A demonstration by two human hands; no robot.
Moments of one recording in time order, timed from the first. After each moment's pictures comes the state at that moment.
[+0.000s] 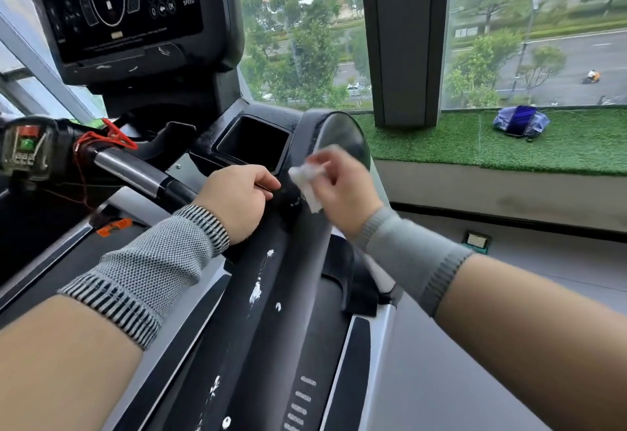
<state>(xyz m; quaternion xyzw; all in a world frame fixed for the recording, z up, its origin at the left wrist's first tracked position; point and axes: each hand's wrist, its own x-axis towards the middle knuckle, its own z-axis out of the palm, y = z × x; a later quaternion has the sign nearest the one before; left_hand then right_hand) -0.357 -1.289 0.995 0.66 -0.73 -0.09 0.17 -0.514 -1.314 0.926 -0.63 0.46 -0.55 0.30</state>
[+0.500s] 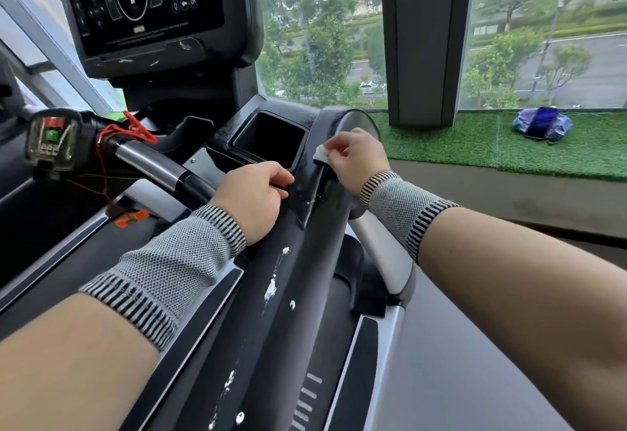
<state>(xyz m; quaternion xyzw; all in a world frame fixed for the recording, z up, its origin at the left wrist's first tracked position) -0.356 -1.282 0.993 0.66 -0.71 -0.12 0.22 -0.513 -1.370 0.936 -0.67 0.57 -0.44 0.21</state>
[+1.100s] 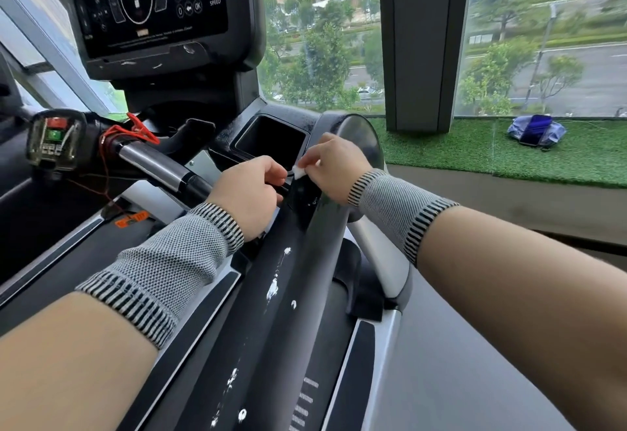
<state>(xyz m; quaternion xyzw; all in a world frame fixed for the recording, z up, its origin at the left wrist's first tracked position) -0.355 -1.280 1.001 0.66 -0.70 -0.13 0.23 -0.499 -1.351 0.959 -0.79 0.50 -0.32 0.15</state>
